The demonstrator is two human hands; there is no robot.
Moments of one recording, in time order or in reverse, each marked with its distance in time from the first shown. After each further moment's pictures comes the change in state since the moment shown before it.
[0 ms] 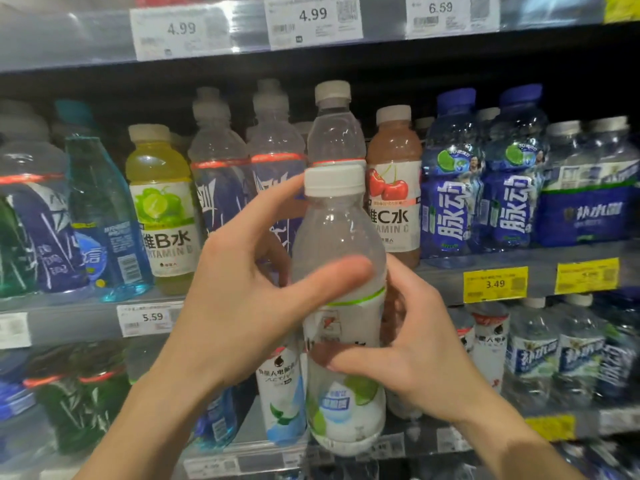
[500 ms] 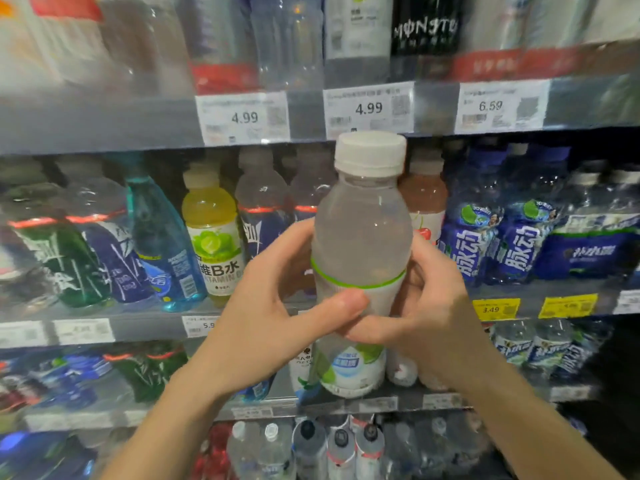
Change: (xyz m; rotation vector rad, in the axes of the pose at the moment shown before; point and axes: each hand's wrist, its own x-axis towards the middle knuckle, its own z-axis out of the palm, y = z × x) left_hand 0.052 0.031 -0.061 -0.414 -0.204 -0.224; right_hand 0.074 -0.097 0.004 0.143 -0.001 0.165
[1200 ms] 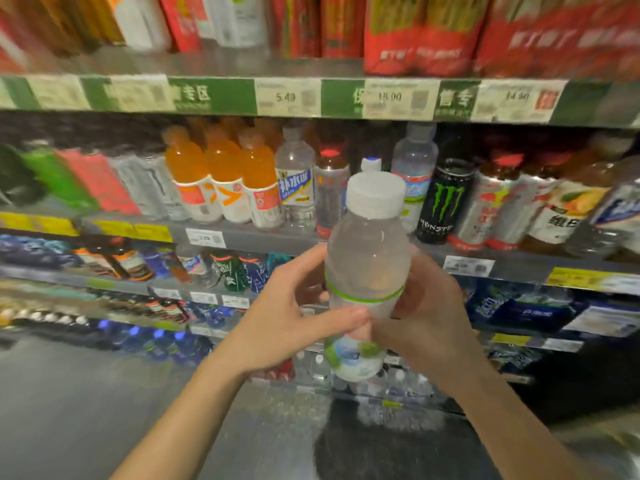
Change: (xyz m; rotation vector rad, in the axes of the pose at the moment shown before) left_hand 0.075 0.287 -0.096 -0.034 0.081 -0.366; right_hand 0.079 -0.300 0.034 0.095 -0.105 0.215
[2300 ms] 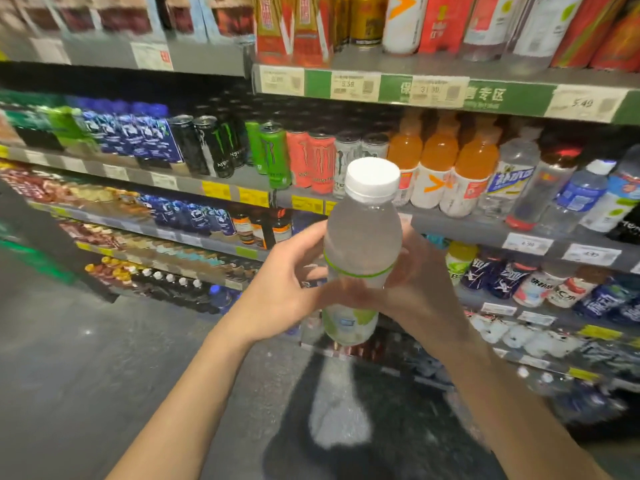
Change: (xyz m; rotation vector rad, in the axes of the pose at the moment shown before) left_hand -0.194 0.028 -0.315 -0.117 0.090 -0.109; right_hand 0.033 -0.045 0.361 -0.052 -0.056 0.009
